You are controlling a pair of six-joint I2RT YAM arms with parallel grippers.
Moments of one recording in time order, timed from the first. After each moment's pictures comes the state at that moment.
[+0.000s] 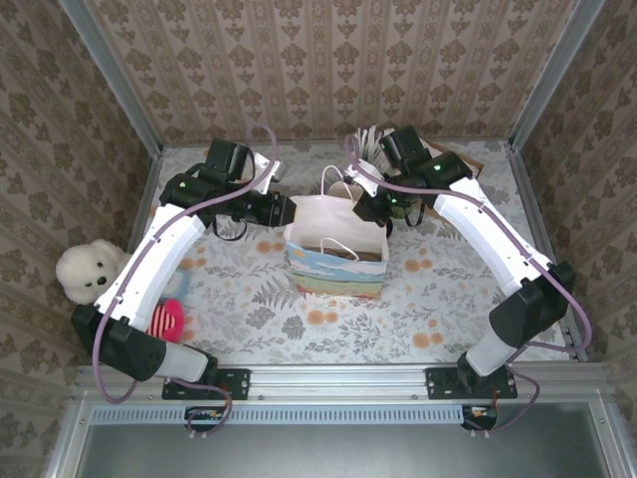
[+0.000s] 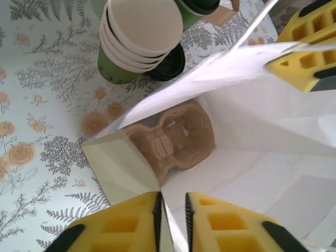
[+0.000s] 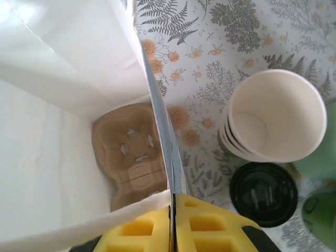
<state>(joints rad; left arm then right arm) -0.47 1.40 1.53 -1.02 0.55 -0.16 0.48 1.61 1.69 -1.06 -0.35 -0.43</state>
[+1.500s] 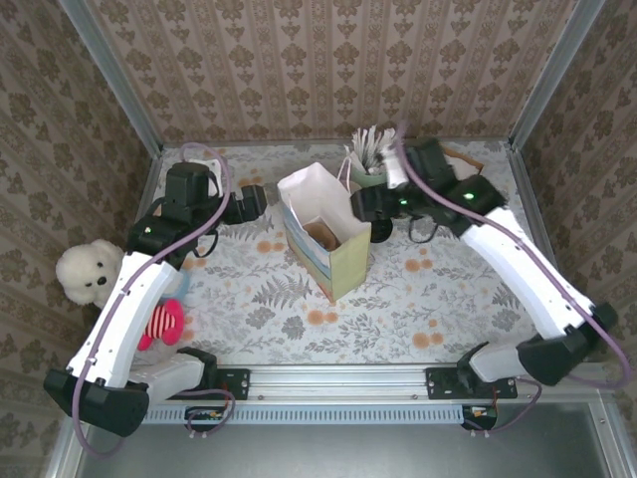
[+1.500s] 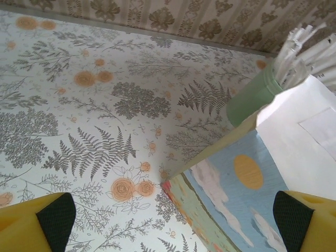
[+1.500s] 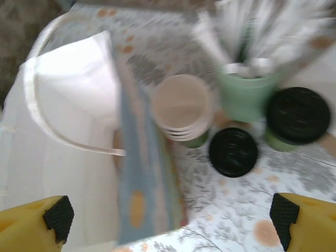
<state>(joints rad) -0.37 1.11 1.26 -0.76 0.02 -0.40 0.41 1.26 1.52 -0.94 -0.08 0.23</state>
